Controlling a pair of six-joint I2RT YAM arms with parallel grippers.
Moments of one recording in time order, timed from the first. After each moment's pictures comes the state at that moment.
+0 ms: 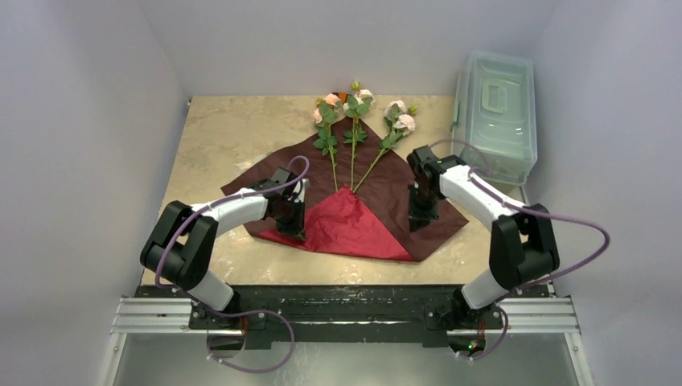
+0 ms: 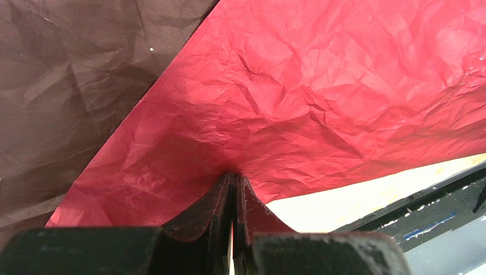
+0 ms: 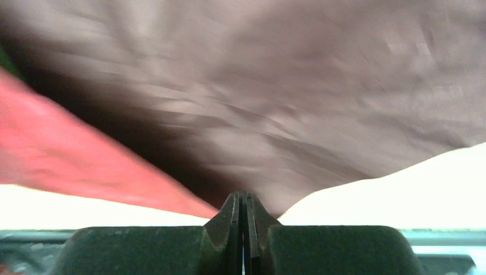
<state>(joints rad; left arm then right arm) -0.48 1.58 0.82 -0.49 0.23 -0.41 0.36 1.59 1.04 -1.00 0.00 0.56</state>
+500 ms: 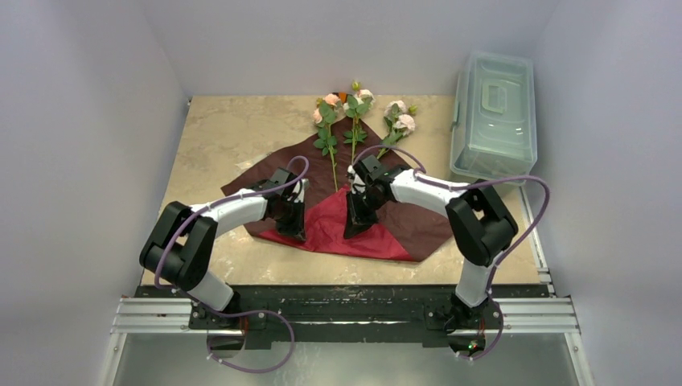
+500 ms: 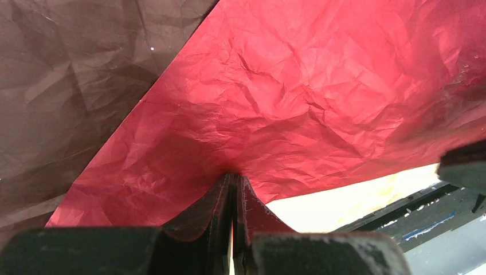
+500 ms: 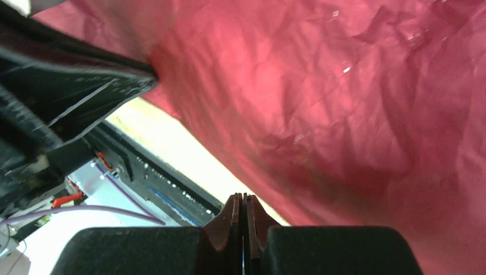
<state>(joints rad) -0.48 1.57 0.81 -0.48 0.23 -0.41 0.66 1.80 1.20 -0.62 -0.49 0.58</state>
